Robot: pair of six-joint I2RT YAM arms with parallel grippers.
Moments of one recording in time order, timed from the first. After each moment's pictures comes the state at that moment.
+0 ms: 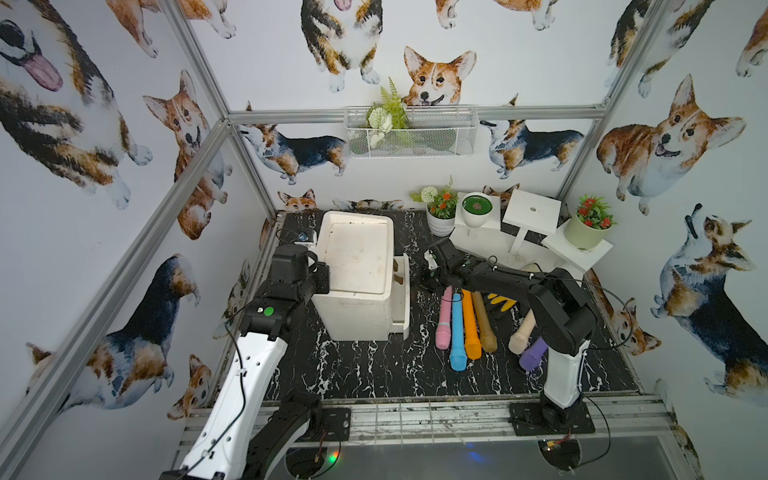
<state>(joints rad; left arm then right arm) -0.19 0.94 1.04 -0.69 -0.14 -0.04 0.70 1.94 1.29 -0.22 -0.35 0.95</state>
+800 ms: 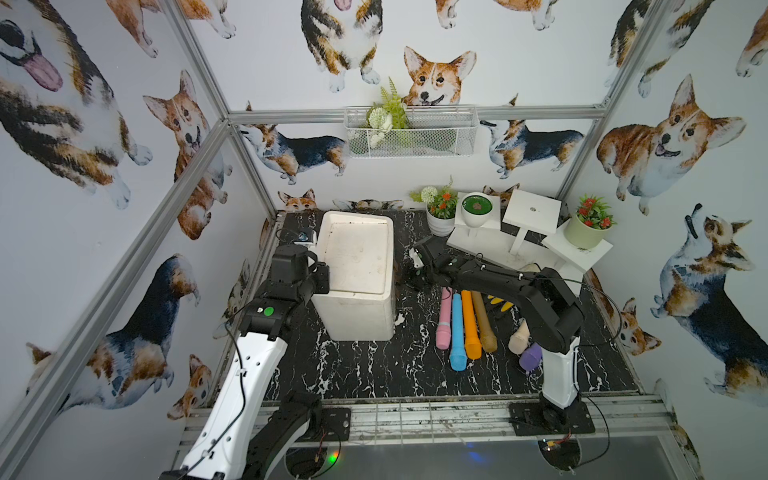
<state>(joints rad) -0.19 0.93 1.05 -0.70 -0.14 -0.04 0.76 1.95 1.39 -0.26 -0.33 0.93</state>
